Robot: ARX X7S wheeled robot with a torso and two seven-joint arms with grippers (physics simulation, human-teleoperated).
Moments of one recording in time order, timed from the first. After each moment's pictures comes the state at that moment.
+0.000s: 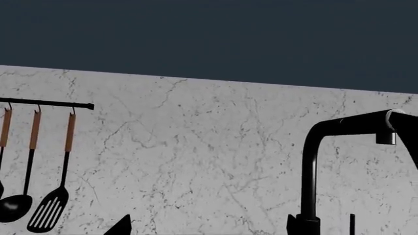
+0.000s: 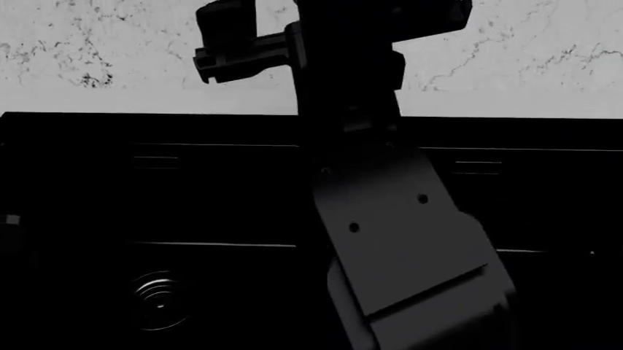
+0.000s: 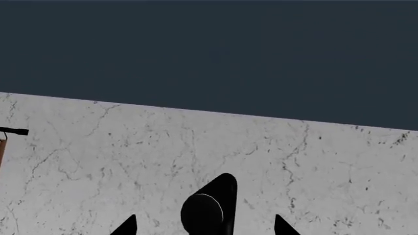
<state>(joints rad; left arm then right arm) -0.30 -0.36 0.06 0.80 -0.49 -0.55 -0.43 1.01 0.09 -0.35 -0.14 0.26 0.58 0.21</state>
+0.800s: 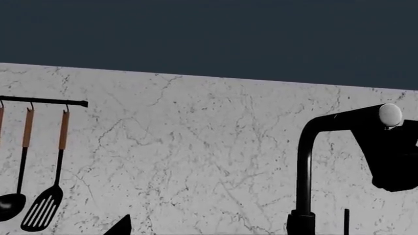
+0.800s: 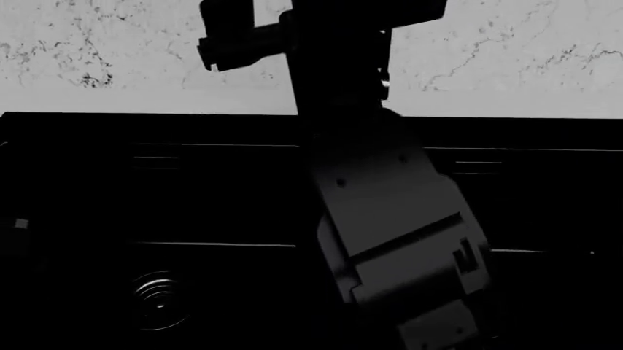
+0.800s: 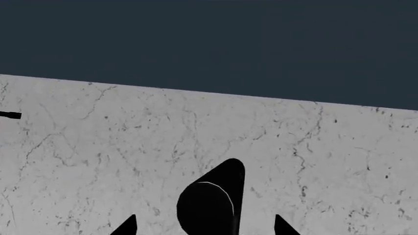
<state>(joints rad) -0.30 -0.38 0.08 0.79 -0.50 -0.54 -0.43 1.10 0.07 -0.41 0.16 0.29 0.42 0.19</state>
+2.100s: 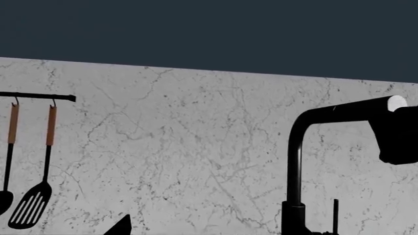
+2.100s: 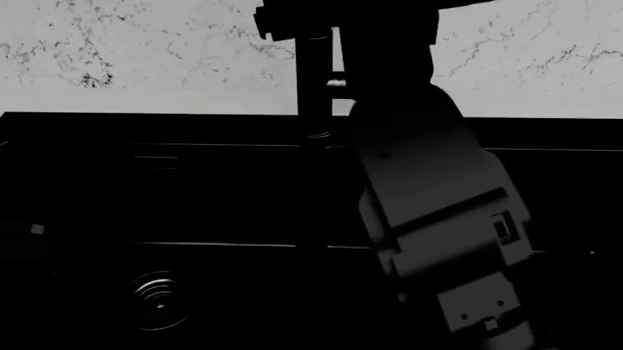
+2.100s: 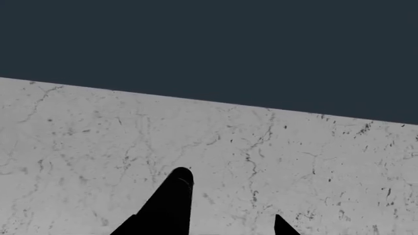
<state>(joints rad) -0.31 -0.40 0.11 0.78 -0.52 -0.54 -0.44 1.17 0.16 -0.44 0.26 0.33 0.36 0.26</state>
